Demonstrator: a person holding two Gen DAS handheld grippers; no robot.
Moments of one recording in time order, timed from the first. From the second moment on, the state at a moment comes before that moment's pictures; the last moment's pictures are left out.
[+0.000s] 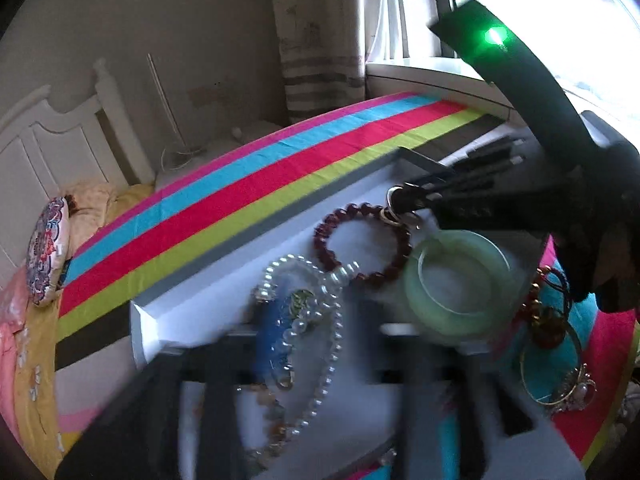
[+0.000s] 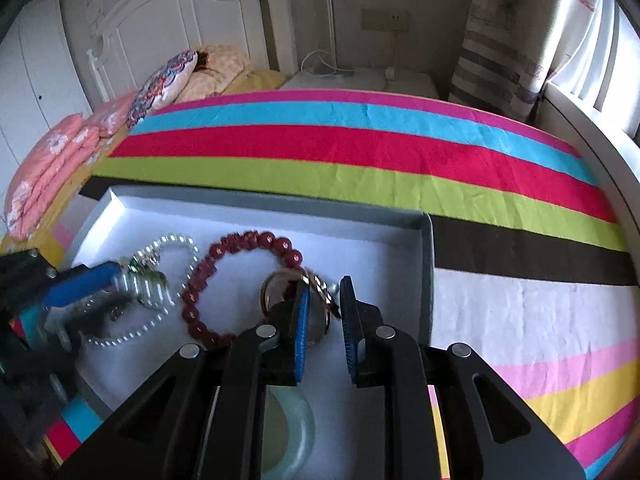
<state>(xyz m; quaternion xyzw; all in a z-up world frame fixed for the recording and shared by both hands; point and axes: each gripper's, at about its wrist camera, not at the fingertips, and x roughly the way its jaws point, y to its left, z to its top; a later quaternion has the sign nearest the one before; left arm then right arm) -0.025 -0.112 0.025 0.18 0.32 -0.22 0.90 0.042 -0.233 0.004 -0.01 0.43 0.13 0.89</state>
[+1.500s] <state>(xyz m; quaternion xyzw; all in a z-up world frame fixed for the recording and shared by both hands) -0.111 0.029 0.031 -0.07 0.30 -0.12 0.94 -0.165 -0.268 -0.018 0.02 0.37 0.21 0.91</state>
